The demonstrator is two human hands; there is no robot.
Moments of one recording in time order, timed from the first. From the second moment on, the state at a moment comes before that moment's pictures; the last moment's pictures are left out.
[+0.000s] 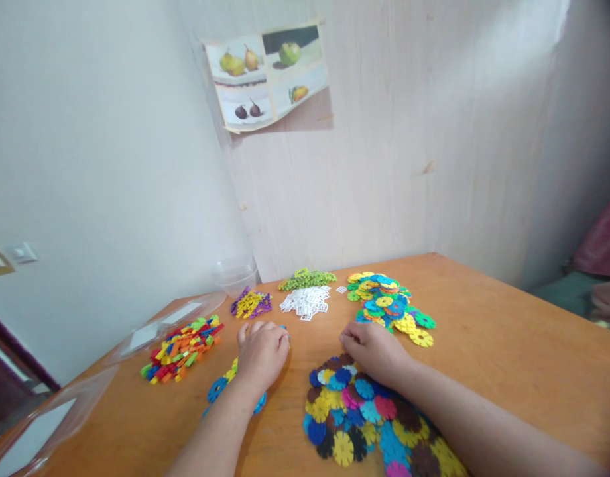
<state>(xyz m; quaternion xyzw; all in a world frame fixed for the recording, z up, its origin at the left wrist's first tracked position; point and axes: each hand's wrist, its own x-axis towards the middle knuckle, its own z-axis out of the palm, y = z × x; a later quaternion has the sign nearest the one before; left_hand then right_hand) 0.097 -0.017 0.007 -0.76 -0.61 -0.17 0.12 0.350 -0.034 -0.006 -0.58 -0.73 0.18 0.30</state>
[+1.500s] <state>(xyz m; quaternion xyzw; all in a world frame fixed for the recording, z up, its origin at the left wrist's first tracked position) 0.095 -0.017 -0.003 -0.77 -0.60 -0.21 0.11 0.349 -0.035 -0.007 -0.58 -0.74 0.17 0.29</state>
